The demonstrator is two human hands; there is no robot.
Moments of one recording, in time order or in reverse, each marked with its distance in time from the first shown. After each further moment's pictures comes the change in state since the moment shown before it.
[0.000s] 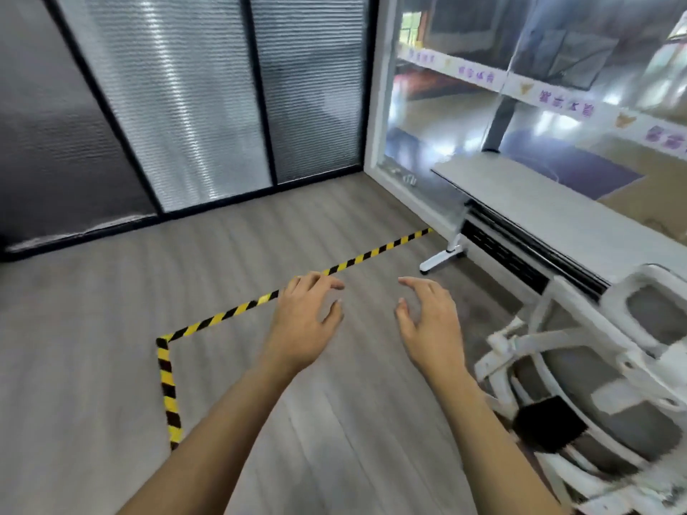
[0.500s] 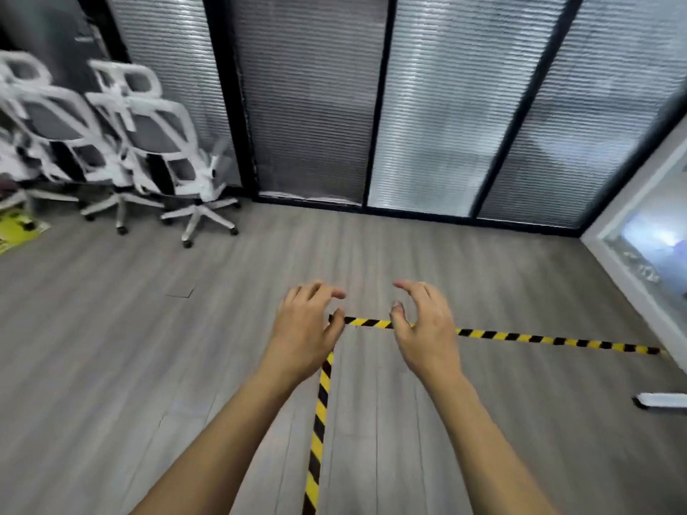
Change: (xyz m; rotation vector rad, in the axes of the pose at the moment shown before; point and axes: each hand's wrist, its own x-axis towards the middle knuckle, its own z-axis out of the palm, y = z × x) left_hand -0.173 -0.344 -0.339 0.270 0.340 -0.463; right_hand -0.037 -0.426 0.344 0.304 -0.357 -0.436
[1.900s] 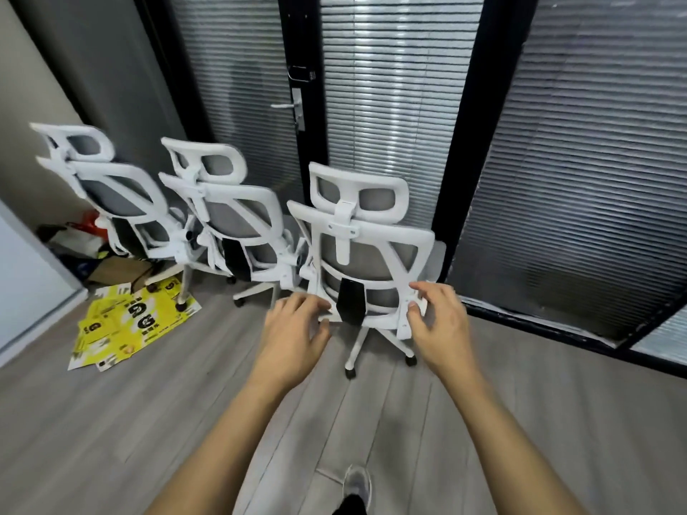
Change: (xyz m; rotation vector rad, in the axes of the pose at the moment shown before) left_hand 0.640 -1.033 -0.357 0.261 0.085 -0.313; right_hand 0.752 -0.457 0.971 0.283 -0.169 -0.149
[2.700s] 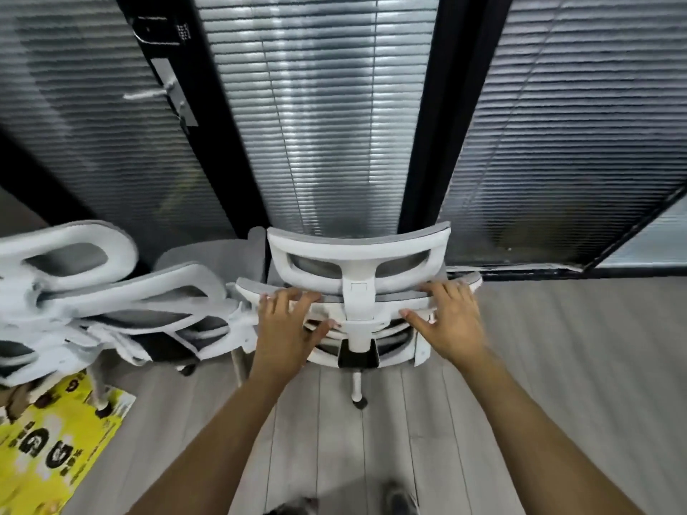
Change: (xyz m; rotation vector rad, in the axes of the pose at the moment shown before) left_hand 0.398 -0.228 0.157 -0.002 -0.226 0.282; right_hand 0.267 0.125 0.211 -0.518 -0.037 0.272
